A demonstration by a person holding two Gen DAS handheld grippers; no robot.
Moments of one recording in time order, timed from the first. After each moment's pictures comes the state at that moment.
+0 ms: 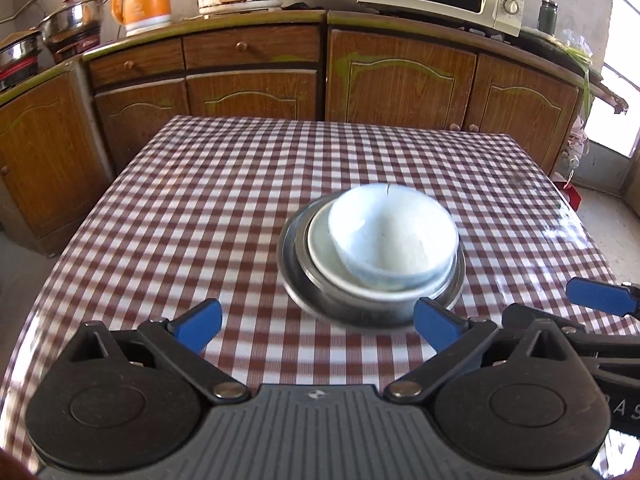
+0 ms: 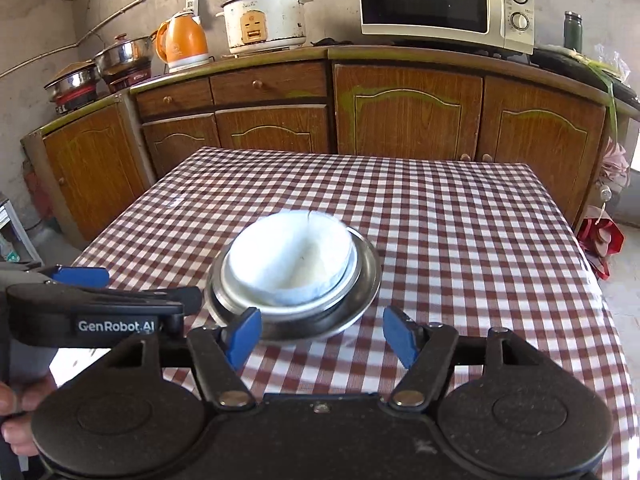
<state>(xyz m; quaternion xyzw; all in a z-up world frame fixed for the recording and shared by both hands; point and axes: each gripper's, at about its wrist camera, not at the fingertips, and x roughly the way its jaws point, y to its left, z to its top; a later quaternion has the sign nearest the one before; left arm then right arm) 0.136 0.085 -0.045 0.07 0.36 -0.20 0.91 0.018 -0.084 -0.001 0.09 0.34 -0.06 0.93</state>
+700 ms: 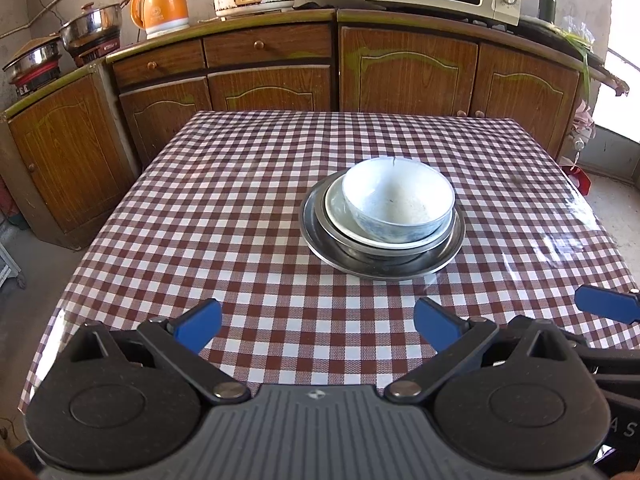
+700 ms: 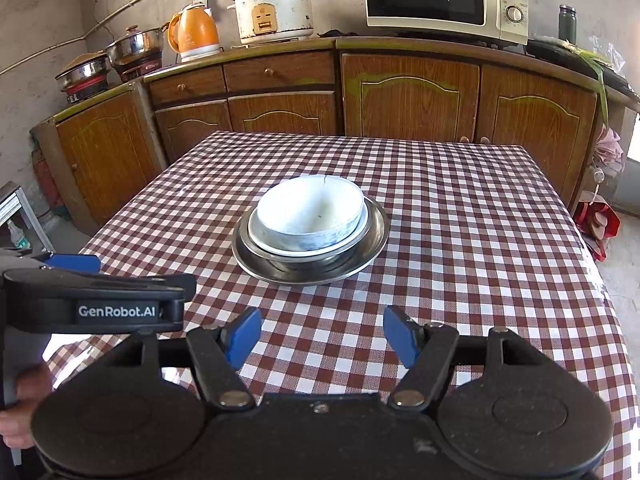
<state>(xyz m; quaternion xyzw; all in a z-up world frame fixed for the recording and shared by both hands) 0.092 0.100 -0.039 0.10 0.35 -0.17 0.91 -0.034 -0.063 0.000 0.09 0.35 -0.05 0.93</state>
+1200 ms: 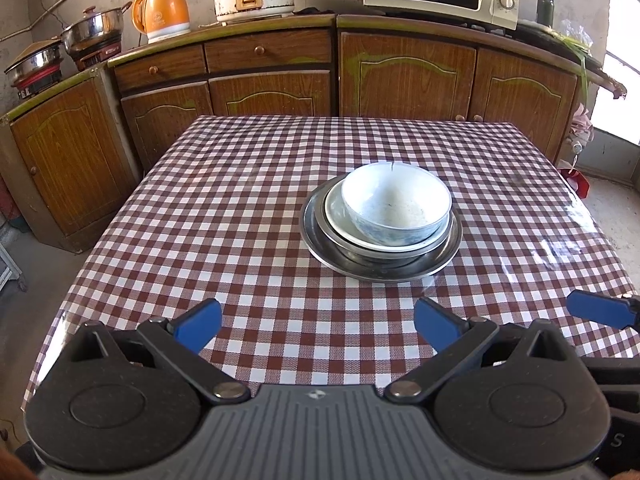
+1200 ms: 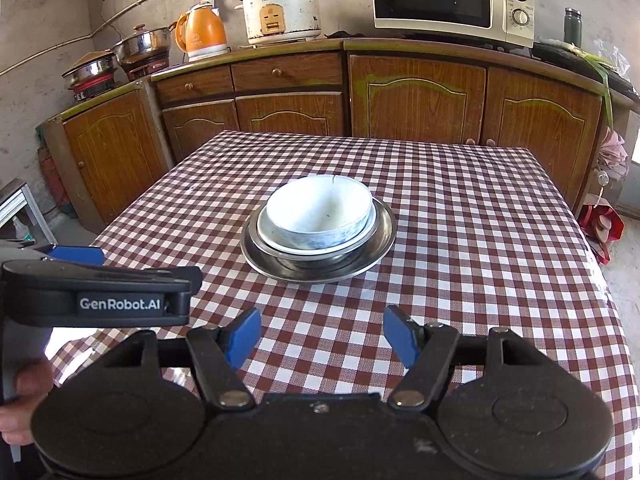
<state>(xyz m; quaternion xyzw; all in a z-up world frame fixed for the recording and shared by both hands) 0.087 0.102 -0.038 0.10 0.35 -0.18 0.92 -0.039 -0.059 0.002 0.09 0.35 -0.04 0.93</state>
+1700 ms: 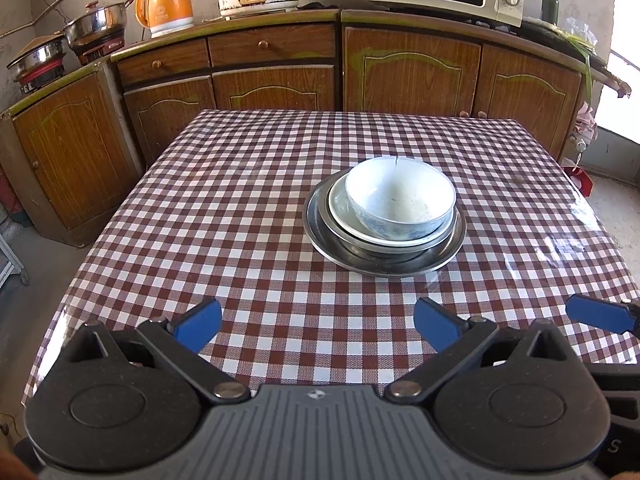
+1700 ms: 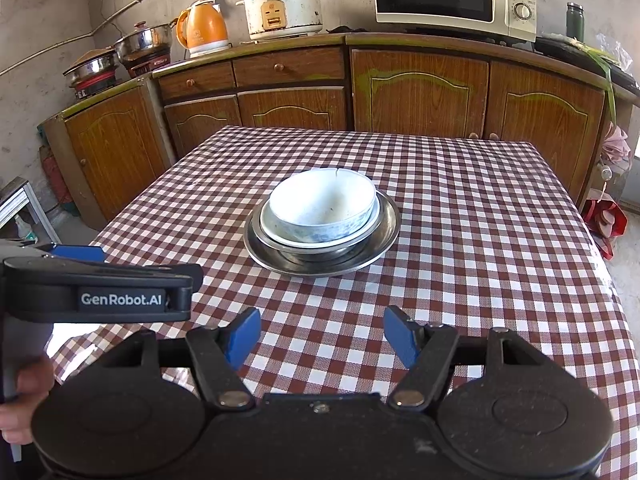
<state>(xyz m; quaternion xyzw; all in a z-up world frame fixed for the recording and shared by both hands) 0.087 0.102 -0.039 0.09 0.36 -0.17 0.91 -0.038 -0.059 -0.001 0.09 0.36 -0.04 0.93</state>
